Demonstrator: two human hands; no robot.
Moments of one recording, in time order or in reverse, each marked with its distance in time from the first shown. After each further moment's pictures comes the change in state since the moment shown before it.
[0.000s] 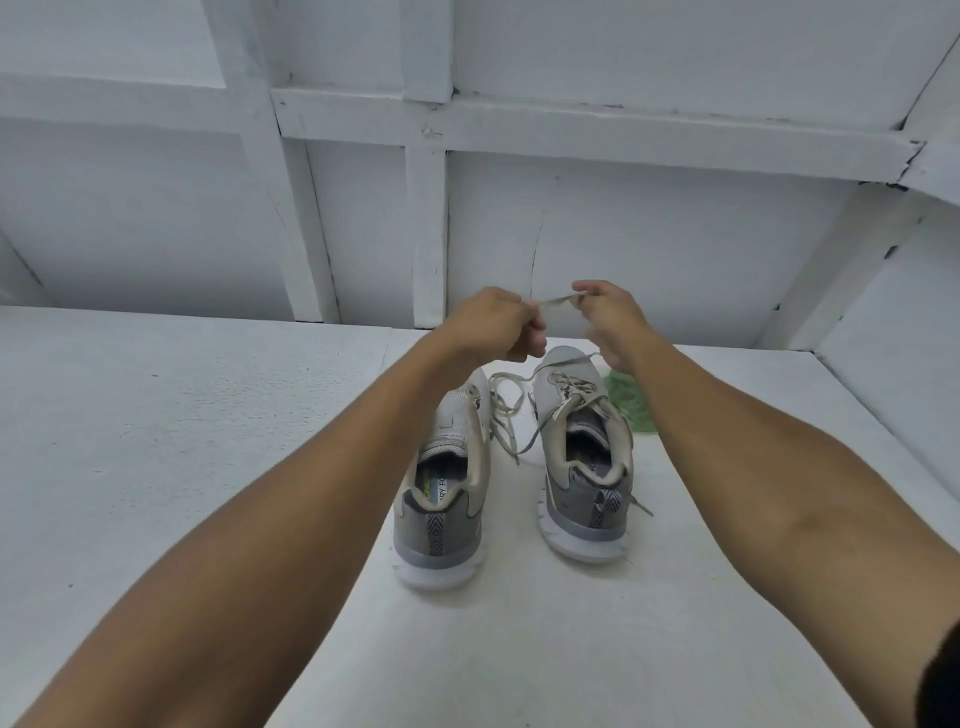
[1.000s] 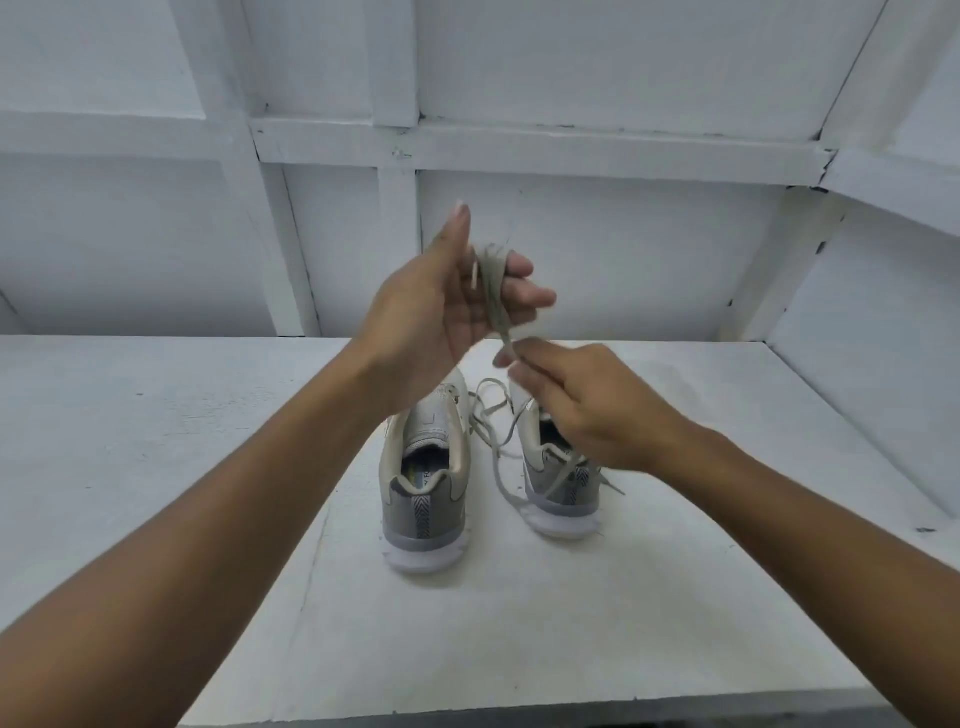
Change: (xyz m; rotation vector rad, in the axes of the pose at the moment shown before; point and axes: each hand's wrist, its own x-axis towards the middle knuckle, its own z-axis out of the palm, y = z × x) left_hand -0.095 0.044 -0.009 -0.488 -0.209 0.280; right_hand -0.215 -0.053 -0.021 -0.698 -0.325 -0.696
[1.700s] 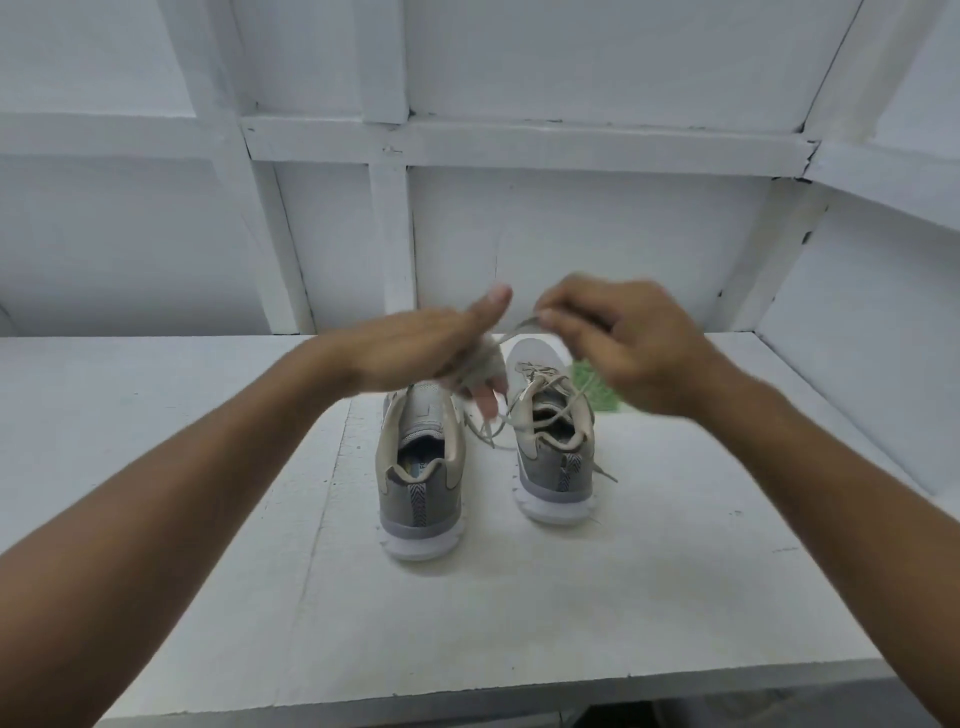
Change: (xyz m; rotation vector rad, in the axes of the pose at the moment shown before) left_hand -0.007 0.004 -0.020 0.963 -0.410 -0.296; right_hand -0.003 -0.006 -0.041 0.014 0.201 -0.162
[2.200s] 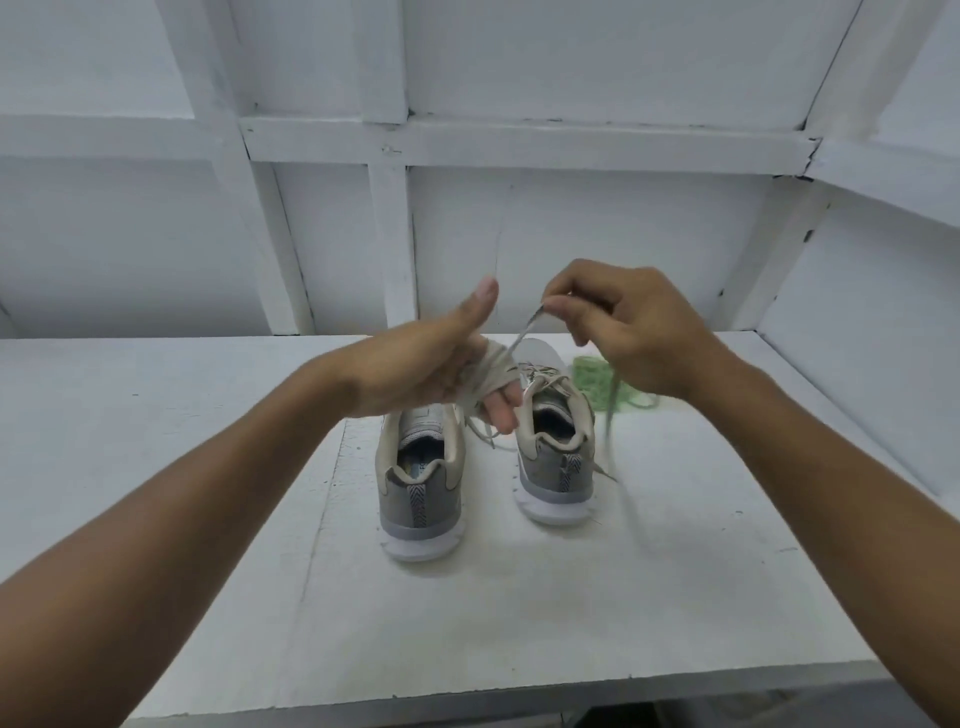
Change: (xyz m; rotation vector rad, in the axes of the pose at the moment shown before) left_hand 0.005 -0.012 0.010 -0.356 -0.131 0.051; right_hand 0.009 0.015 -0.002 0.017 0.033 0.105
